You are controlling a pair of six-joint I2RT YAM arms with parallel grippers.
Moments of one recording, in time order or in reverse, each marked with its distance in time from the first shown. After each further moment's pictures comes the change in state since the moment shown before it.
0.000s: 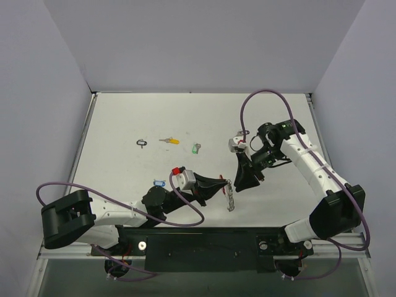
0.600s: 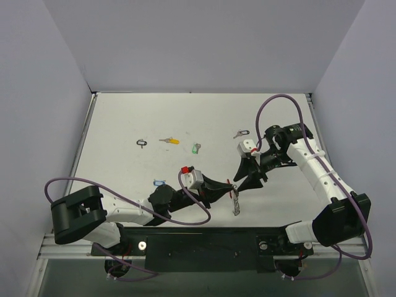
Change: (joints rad) left arm 0.001 0.092 0.033 0.018 0.083 -0.061; right arm -0.068 -0.069 -0.051 -0.003 -0.080 -0.301
